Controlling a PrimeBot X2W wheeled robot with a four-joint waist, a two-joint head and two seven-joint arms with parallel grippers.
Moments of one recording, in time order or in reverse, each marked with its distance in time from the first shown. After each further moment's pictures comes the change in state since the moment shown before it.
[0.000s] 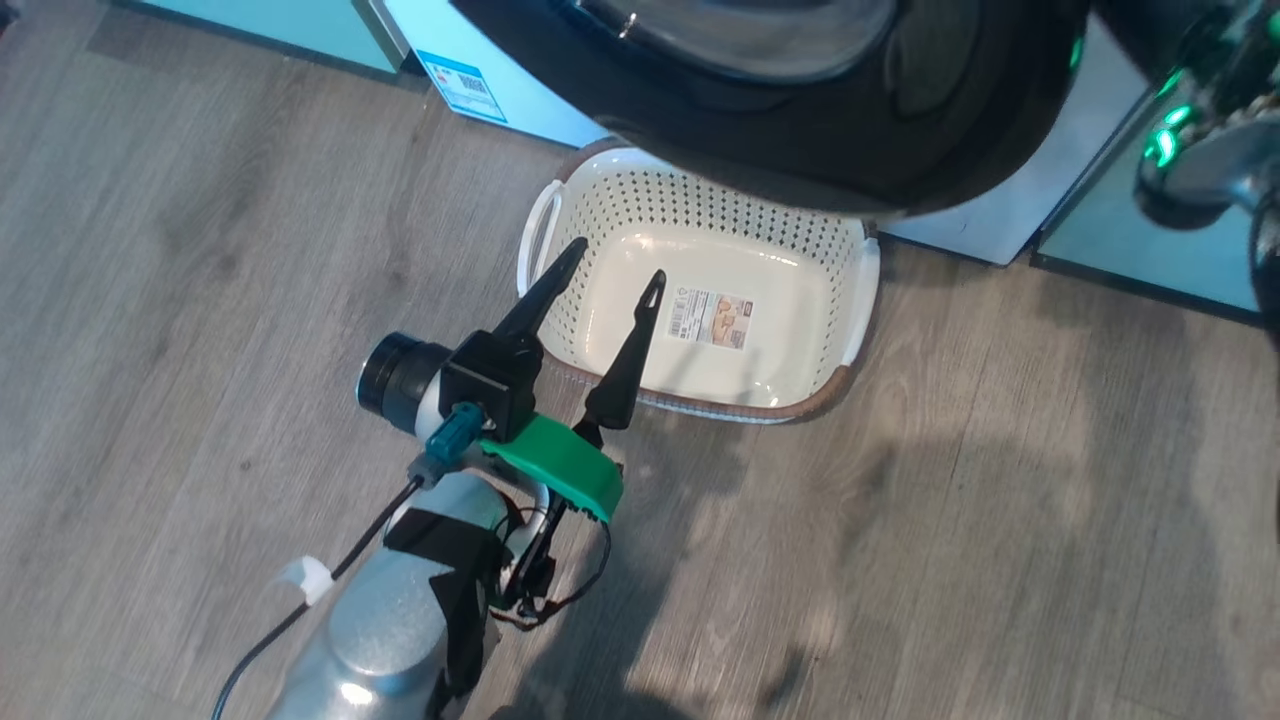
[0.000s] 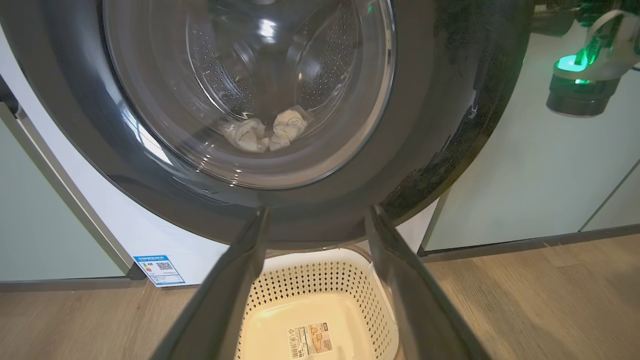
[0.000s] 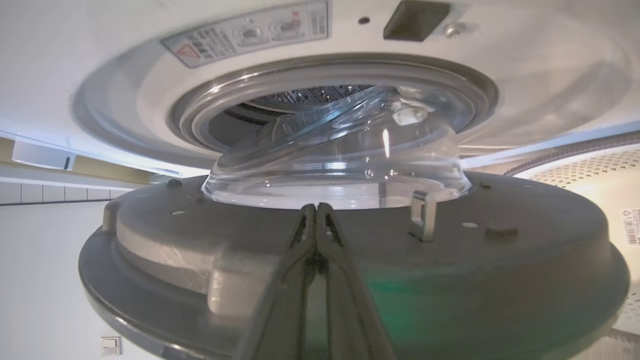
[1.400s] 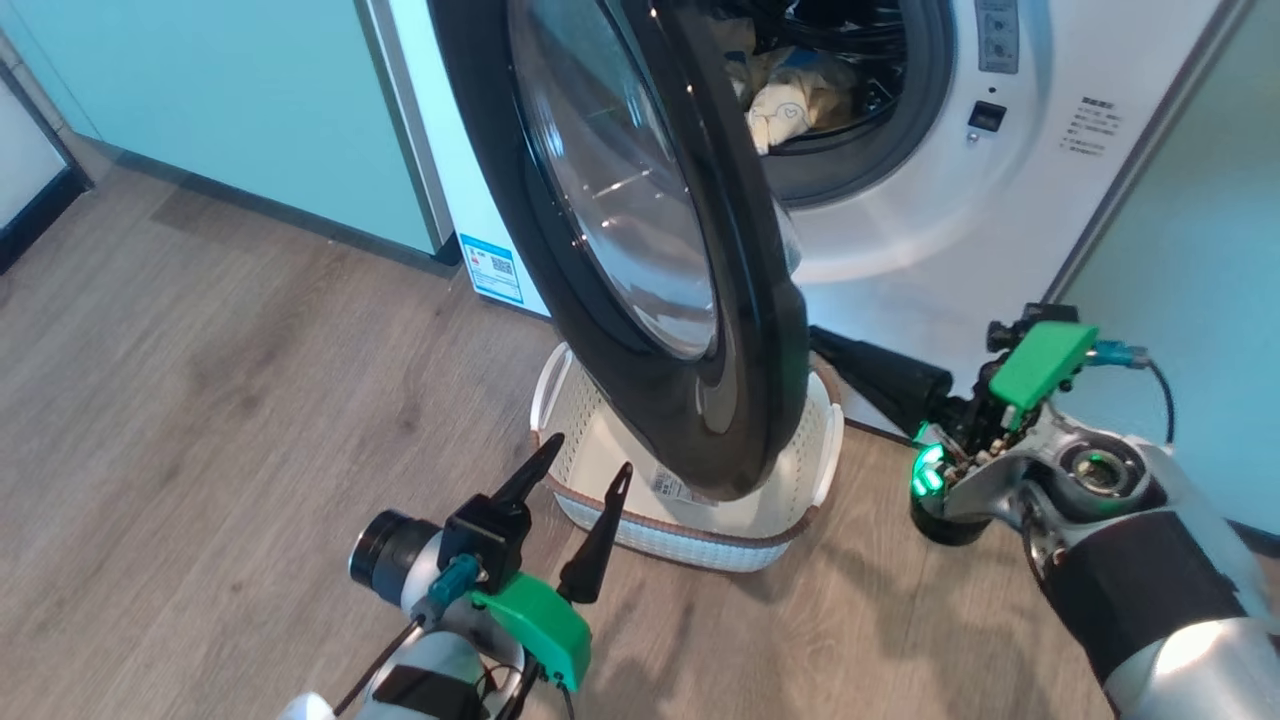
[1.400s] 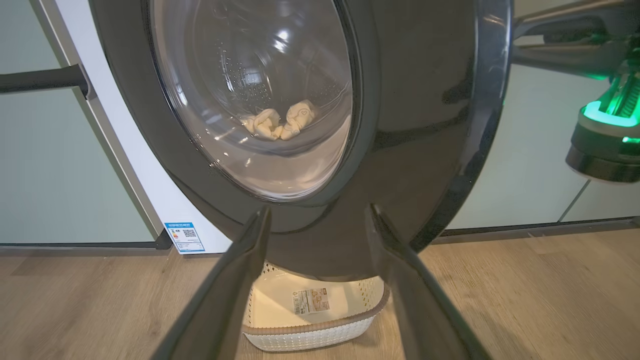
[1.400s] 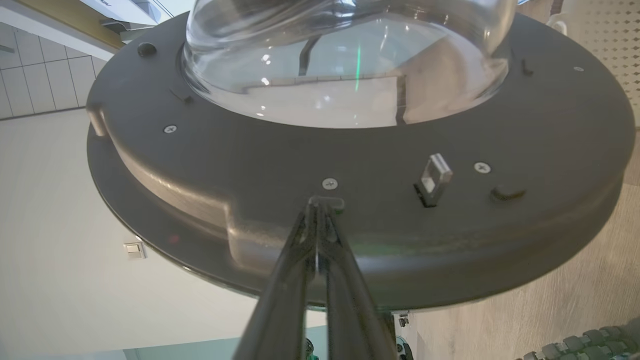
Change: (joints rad) left arm 0.249 0.004 0.024 0.064 0.053 -0.045 0.000; right arm 0.482 0.039 0.342 -0.215 0.338 0.000 -0.035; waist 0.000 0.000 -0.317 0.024
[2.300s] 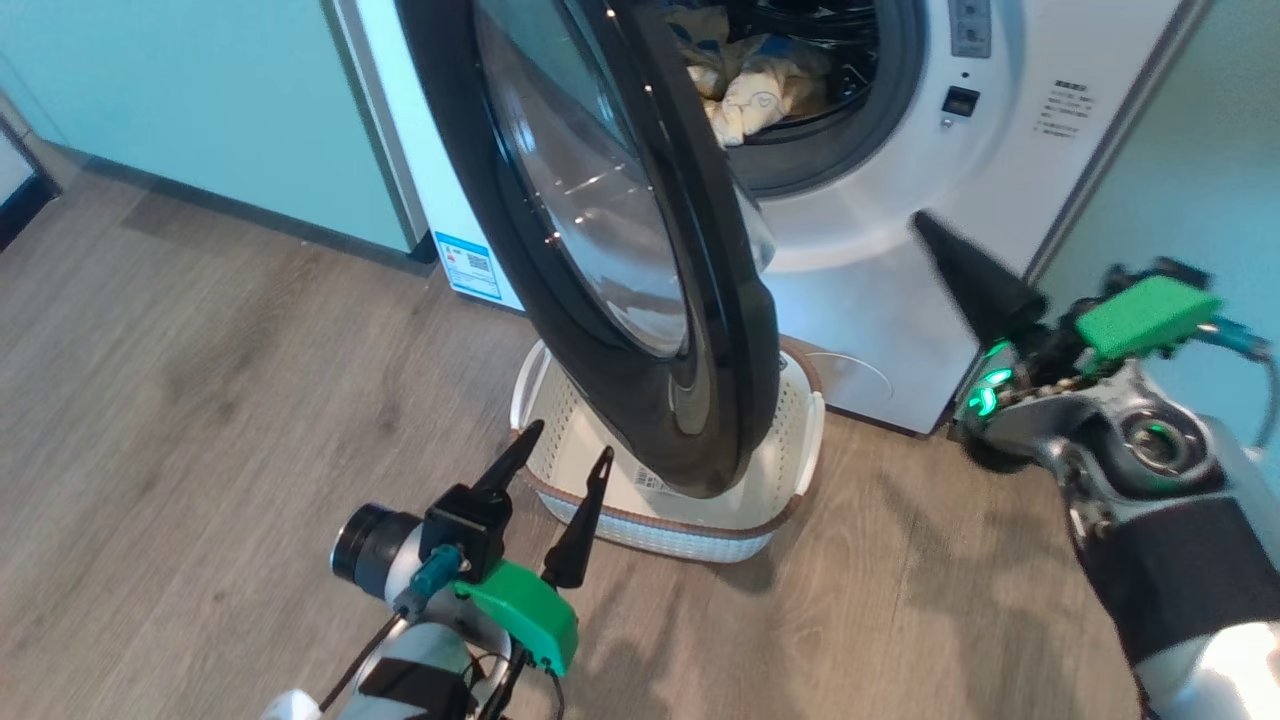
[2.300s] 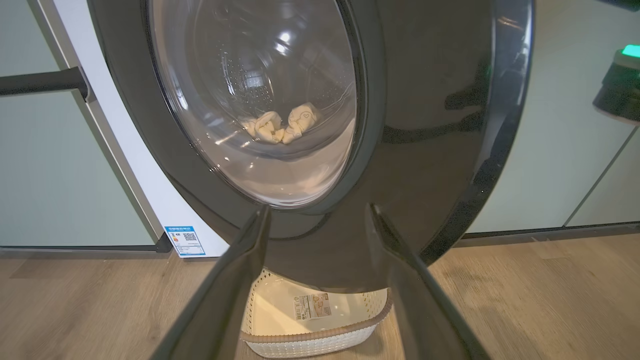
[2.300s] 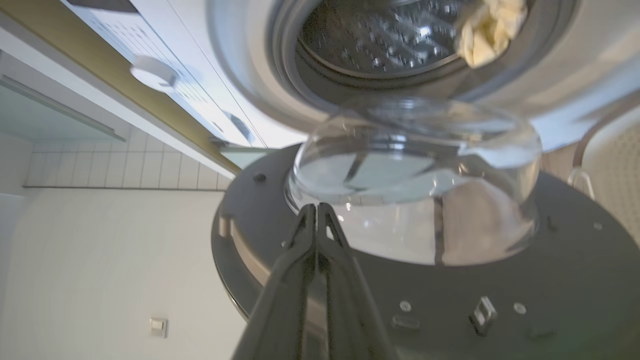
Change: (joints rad) left arm -0.001 0.000 0.028 -0.011 0.000 0.009 0.000; right arm 0.016 -0.001 -0.119 -0.137 -0.031 0.000 -0.255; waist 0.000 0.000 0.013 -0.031
